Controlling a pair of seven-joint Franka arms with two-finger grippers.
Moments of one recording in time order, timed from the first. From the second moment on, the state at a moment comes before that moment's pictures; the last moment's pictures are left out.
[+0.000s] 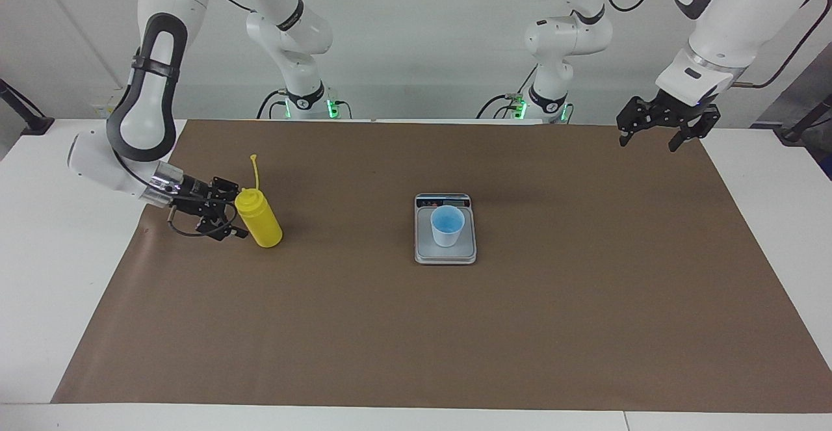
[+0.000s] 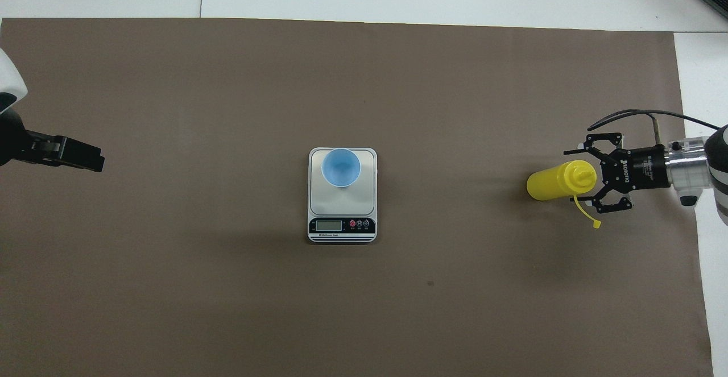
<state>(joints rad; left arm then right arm) 0.05 -0.02 -0.13 -1.60 -0.02 1.56 0.10 -0.25 0.26 -0.08 -1.93 0.71 1.84 0.66</state>
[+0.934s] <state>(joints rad) 0.05 -0.02 -0.14 -1.60 -0.02 1.60 0.08 -0.10 0.13 -0.07 -1.82 0.19 1.89 0.16</state>
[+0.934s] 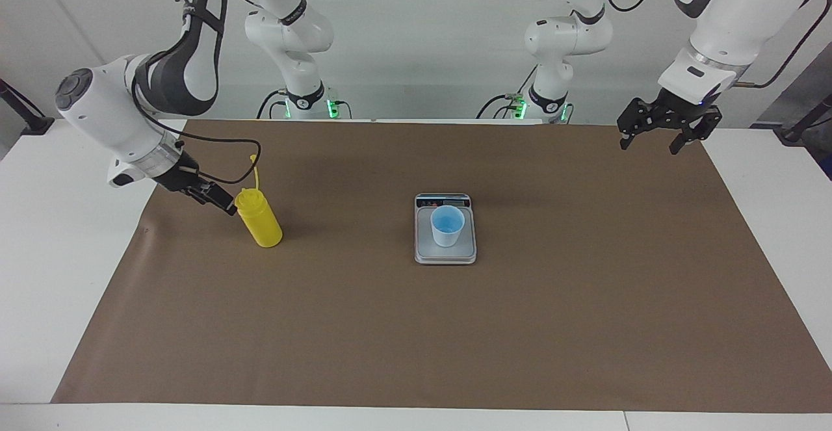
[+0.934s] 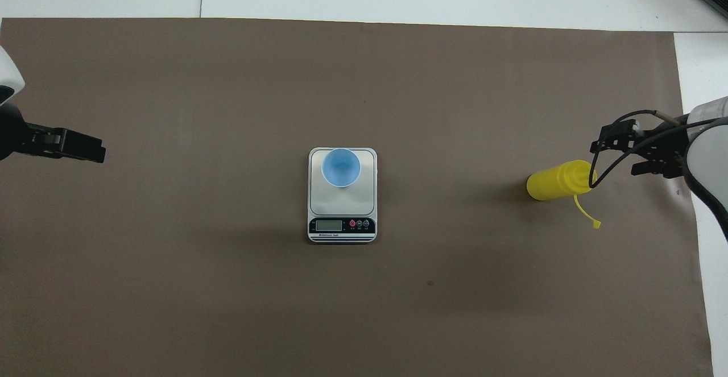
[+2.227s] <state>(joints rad) 0.05 -0.02 -0.14 -1.60 -0.01 1.59 0.08 0.06 -0.01 -0.06 -1.52 -0.03 1.58 0.18</state>
